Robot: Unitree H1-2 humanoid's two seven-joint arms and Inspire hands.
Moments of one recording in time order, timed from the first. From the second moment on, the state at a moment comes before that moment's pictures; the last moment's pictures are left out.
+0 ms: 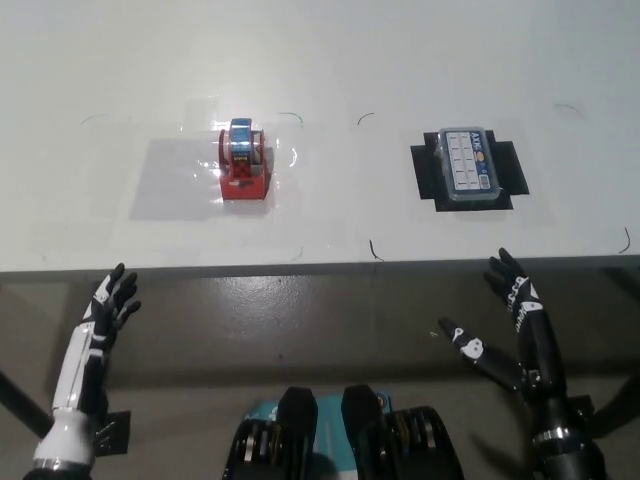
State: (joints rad) left_arm -0.05 0.19 0.10 0.10 -0.01 -0.31 -0.05; right_arm -0.16 -0.06 0.06 0.30 -0.09 -0.39 -0.10
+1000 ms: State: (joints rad) left_arm 0.08 0.20 0.08 -0.19 -0.08 -0.32 -0.11; right_arm -0.39 -0.16 -0.10 0.08 -0.08 -0.36 -0.11
